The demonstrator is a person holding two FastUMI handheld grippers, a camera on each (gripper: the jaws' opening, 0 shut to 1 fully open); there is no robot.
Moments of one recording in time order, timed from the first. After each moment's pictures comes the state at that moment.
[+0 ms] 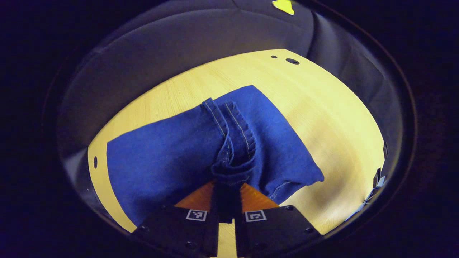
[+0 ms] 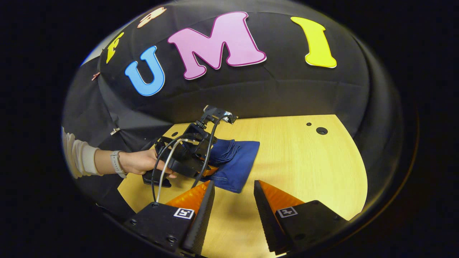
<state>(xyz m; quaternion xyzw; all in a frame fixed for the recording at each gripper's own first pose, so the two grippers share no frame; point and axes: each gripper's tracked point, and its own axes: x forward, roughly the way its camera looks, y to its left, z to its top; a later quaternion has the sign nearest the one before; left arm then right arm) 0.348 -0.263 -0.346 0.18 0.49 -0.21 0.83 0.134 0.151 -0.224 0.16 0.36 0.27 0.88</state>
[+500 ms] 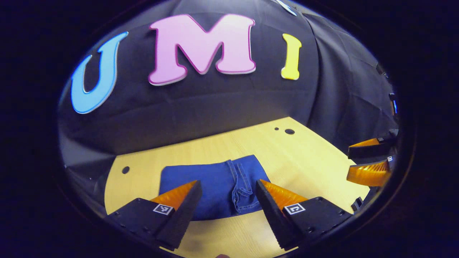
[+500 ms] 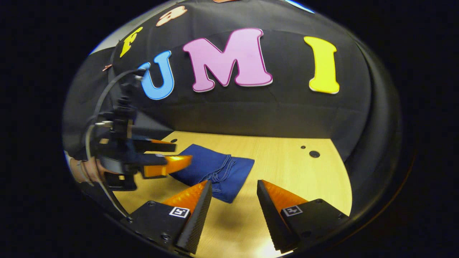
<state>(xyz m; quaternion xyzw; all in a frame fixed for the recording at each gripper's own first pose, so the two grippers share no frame) 0.282 -0.234 -0.140 0.08 0.20 -0.12 0.97 0.136 0.136 -0.165 0.11 0.27 0.26 0.92</state>
